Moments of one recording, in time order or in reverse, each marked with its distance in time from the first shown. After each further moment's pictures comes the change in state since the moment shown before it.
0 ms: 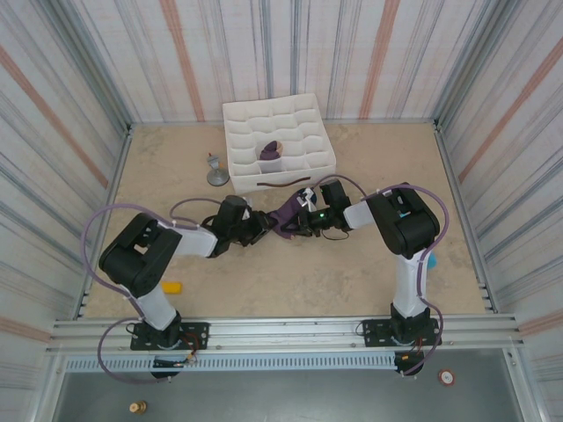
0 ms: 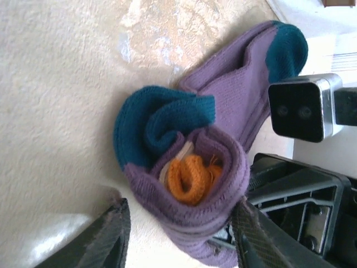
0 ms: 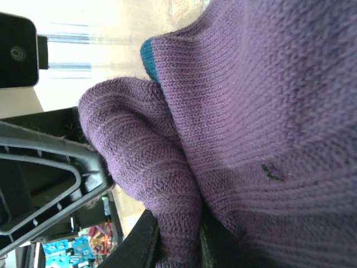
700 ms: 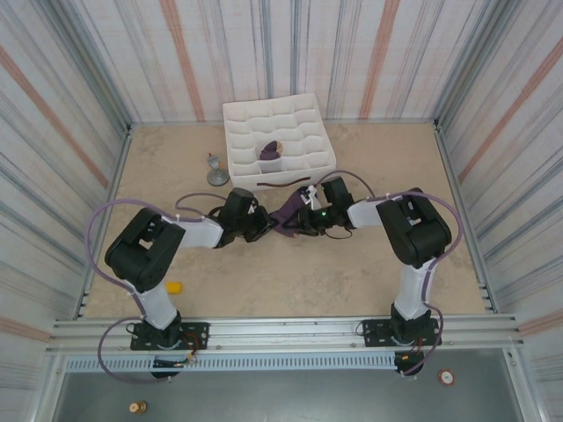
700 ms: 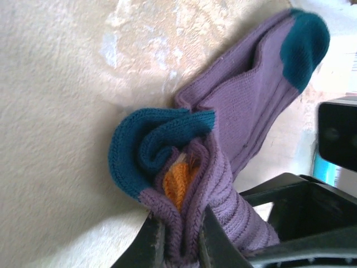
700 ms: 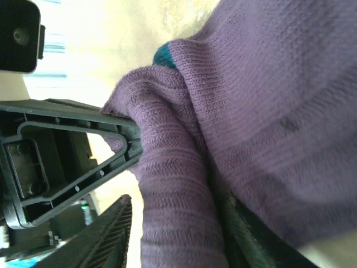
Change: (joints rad) left arm -0.004 0.026 0.123 -0.198 0.007 -0.004; right arm 0.015 -0.143 -0.009 -0.174 0.154 -0.070
